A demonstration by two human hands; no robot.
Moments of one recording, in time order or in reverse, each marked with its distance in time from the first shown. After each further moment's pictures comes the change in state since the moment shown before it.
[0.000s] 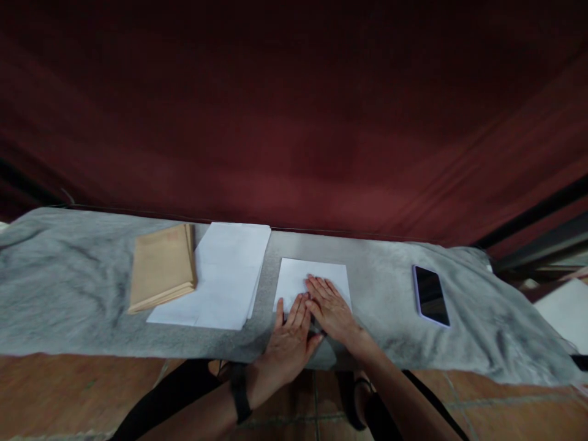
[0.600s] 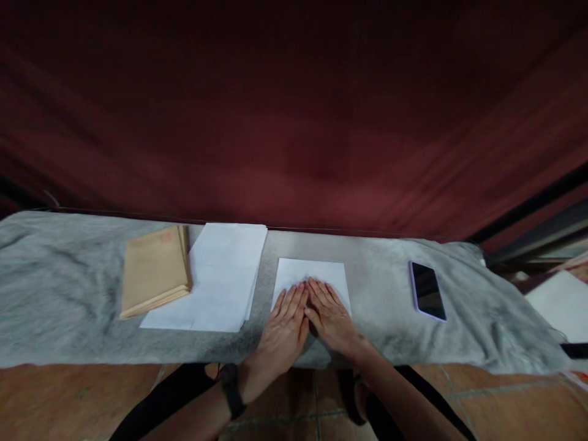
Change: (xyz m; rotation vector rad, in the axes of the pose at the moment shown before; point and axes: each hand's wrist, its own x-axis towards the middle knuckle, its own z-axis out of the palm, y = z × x) left_hand 0.009 -0.018 -0.009 -0.066 0.128 -0.015; right_hand -0.017 -0.014 -0.001 -0.066 0.062 0.011
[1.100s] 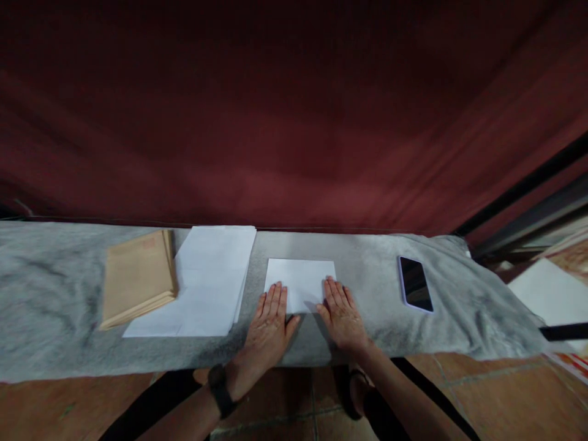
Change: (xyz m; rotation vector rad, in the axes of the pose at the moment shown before) left_hand -0.001 -0.012 0.020 0.085 -0.010 -0.112; right_hand -0.036 0.028 0.003 -0.087 0.049 0.275
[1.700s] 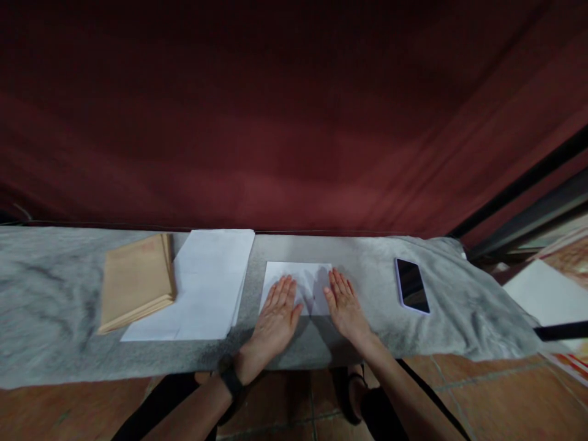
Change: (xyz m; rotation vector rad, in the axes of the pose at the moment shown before) left_hand 0.031 0.005 -0.003 -0.086 -0.032 0.037; right_hand 0.026 0.013 -0.010 0.122 -0.020 0.159
